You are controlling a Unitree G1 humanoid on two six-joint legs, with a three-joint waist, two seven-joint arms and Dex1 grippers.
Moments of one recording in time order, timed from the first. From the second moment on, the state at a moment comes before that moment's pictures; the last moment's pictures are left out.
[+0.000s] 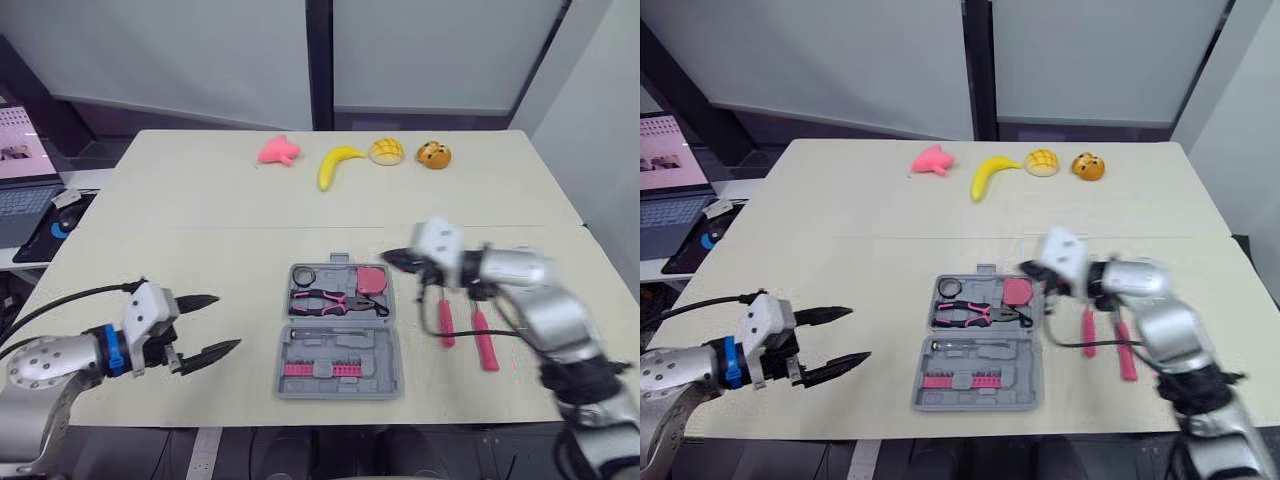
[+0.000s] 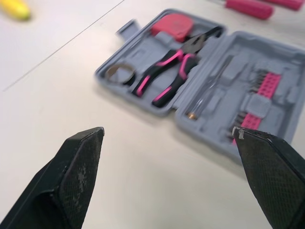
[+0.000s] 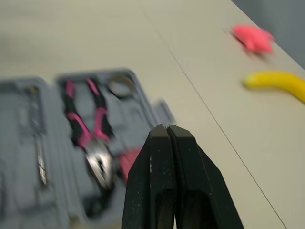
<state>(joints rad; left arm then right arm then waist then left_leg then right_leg) 0.23 0.82 0.36 -0.18 -0.44 0.23 -1.07 -0.37 -0.67 0.02 -0.26 0.09 0.51 0.93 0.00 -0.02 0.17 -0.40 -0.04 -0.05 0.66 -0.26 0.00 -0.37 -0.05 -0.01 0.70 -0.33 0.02</state>
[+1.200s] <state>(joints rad) 0.29 0.72 0.38 0.16 -0.38 -0.07 -1.09 0.00 -0.76 -0.28 -0.12 0.20 0.56 0.76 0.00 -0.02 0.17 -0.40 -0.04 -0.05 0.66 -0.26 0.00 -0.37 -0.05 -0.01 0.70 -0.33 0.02</state>
